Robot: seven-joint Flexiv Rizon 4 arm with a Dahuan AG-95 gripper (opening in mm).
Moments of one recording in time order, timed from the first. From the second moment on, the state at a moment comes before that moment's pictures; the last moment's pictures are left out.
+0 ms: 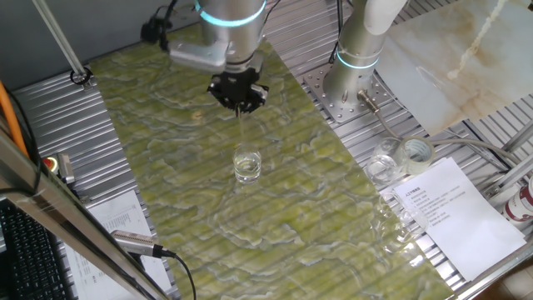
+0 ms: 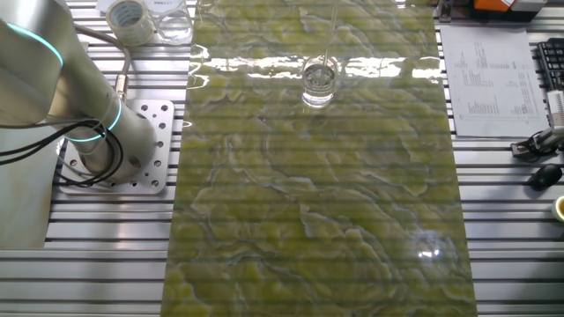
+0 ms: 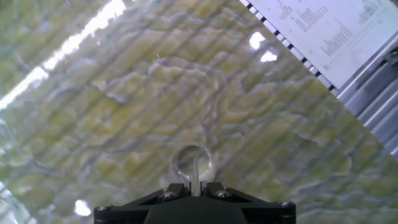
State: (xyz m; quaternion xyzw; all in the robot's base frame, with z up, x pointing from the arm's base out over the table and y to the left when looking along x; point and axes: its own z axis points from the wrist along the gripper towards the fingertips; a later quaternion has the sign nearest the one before) arm 0.452 0.136 0.313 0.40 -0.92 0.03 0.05
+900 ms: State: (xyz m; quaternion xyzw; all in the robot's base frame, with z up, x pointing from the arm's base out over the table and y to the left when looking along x) arm 0.451 0.134 0.310 0.39 -0.92 -0.01 0.01
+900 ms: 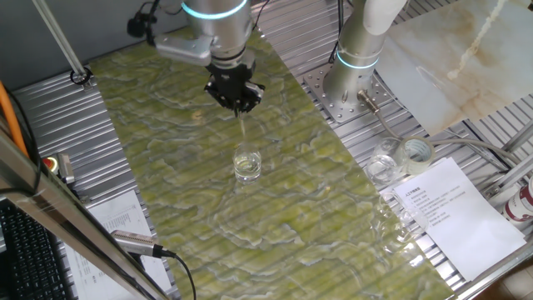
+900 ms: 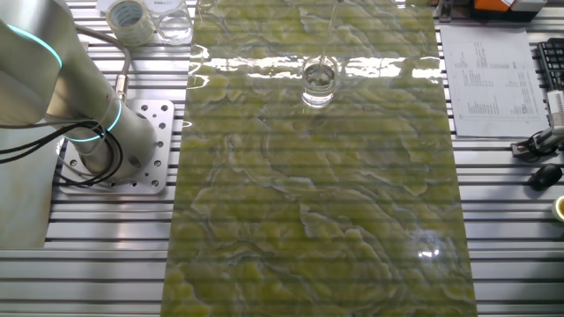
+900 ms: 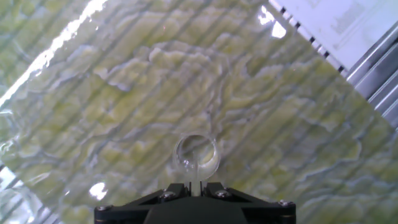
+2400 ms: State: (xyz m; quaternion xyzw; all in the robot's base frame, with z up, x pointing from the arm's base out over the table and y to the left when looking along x) arm 0.463 0.139 0.314 0.36 -0.93 -0.05 0.04
